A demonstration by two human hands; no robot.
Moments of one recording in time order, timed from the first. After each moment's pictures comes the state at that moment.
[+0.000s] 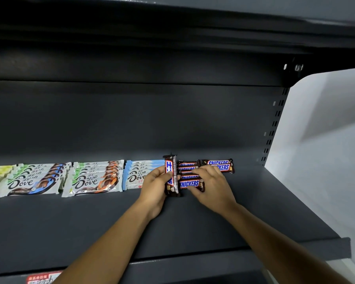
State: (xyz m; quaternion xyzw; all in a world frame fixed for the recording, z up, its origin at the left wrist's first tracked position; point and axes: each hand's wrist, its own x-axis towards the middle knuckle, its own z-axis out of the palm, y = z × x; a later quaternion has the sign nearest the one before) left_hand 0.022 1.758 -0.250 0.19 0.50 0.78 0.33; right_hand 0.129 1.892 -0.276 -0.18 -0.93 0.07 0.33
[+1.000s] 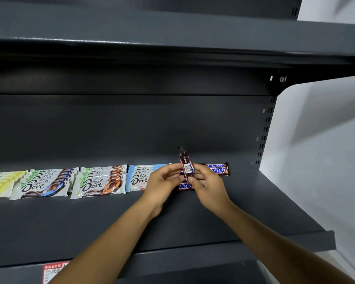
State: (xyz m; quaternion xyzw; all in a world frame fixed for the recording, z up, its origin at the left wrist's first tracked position) left_hand 0.047 1.742 -0.226 0.33 0.56 0.71 0.26; right_hand 0.141 1.847 -0.242 -0.15 -0.80 0.44 0.38
